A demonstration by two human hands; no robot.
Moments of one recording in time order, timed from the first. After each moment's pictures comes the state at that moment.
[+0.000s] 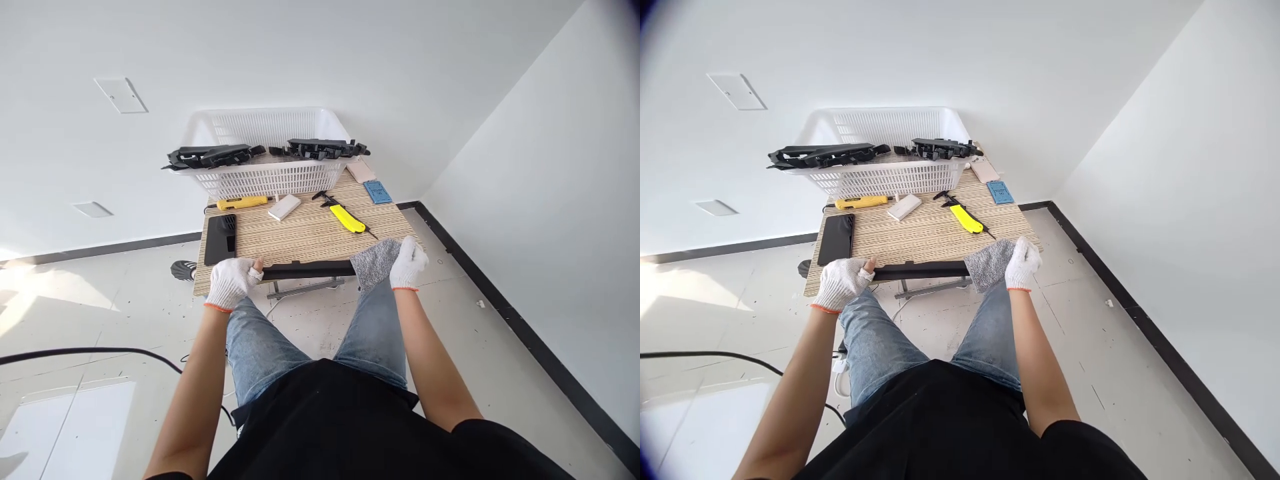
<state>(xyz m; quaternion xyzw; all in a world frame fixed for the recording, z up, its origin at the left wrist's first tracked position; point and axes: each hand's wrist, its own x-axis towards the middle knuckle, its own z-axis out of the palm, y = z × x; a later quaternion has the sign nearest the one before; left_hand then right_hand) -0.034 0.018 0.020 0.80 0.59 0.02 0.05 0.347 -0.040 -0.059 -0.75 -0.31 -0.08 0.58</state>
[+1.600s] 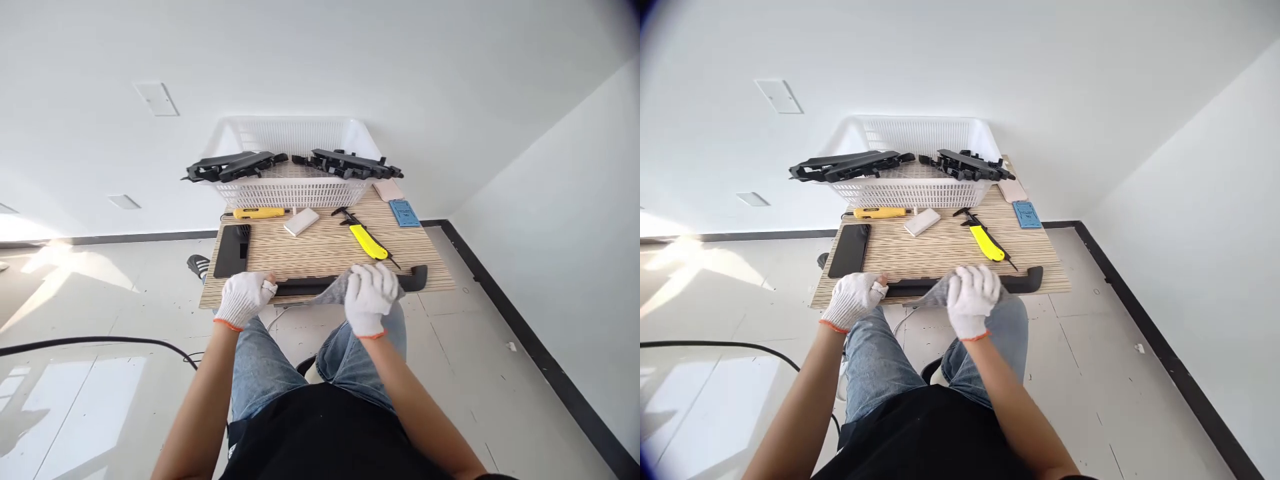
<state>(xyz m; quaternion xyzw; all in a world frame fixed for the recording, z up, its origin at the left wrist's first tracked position) -0.023 0.018 0.026 0.79 0.61 0.02 0.07 0.230 -0.036 -0.040 -0.72 -0.57 -0.14 0.38</state>
